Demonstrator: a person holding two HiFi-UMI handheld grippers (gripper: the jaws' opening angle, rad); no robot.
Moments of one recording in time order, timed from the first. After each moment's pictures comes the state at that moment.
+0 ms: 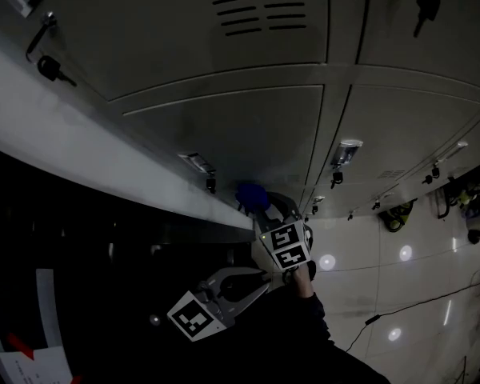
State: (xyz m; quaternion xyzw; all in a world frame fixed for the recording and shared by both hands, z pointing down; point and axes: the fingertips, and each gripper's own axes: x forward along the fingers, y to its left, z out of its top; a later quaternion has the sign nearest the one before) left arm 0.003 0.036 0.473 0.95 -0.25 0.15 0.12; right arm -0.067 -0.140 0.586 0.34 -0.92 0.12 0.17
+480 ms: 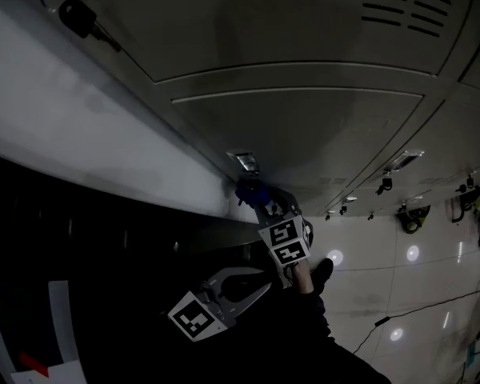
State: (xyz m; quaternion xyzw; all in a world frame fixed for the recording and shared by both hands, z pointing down) left arm -0.088 0.033 0.491 0.94 -0.27 0.17 0.13; right arm -0.173 -0.146 0.605 0.31 -0.93 0.11 0.19
